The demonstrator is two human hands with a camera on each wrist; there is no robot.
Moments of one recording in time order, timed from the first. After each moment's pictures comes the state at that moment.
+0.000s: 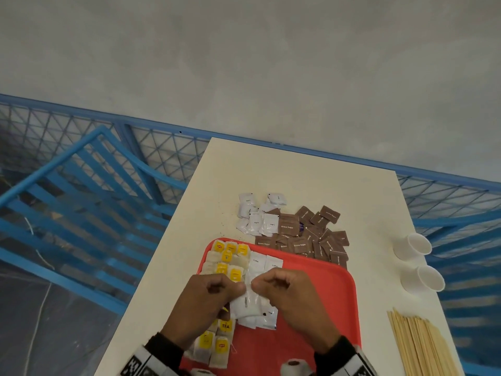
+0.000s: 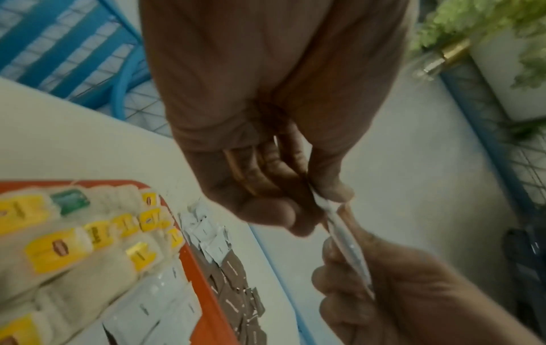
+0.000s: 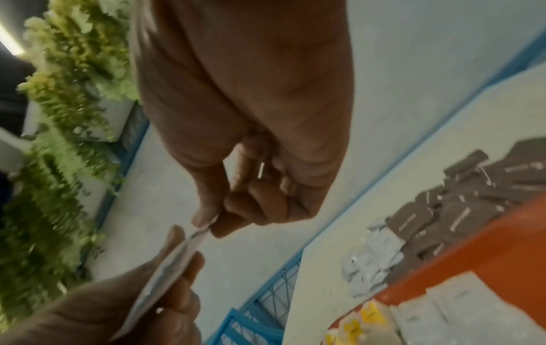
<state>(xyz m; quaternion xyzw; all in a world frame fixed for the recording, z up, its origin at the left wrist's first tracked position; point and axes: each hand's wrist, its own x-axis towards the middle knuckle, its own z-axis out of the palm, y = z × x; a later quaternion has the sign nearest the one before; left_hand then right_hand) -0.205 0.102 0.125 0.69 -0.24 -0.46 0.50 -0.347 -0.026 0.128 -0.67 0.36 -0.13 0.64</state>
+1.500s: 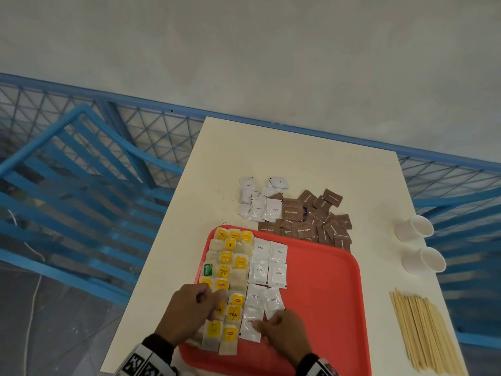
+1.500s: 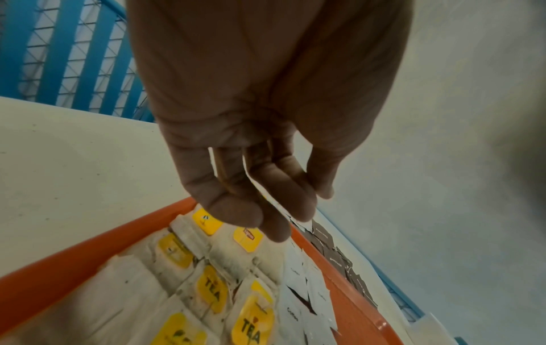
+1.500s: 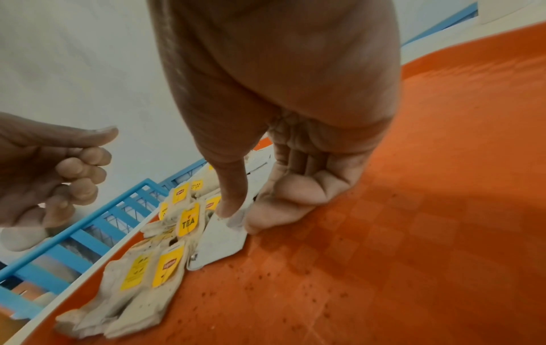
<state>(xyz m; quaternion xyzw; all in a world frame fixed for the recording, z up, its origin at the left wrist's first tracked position) -0.164 0.138 0.040 0.78 -0.27 -0.43 0.35 -0.370 0.025 -0.018 -0.65 0.56 0.08 0.50</state>
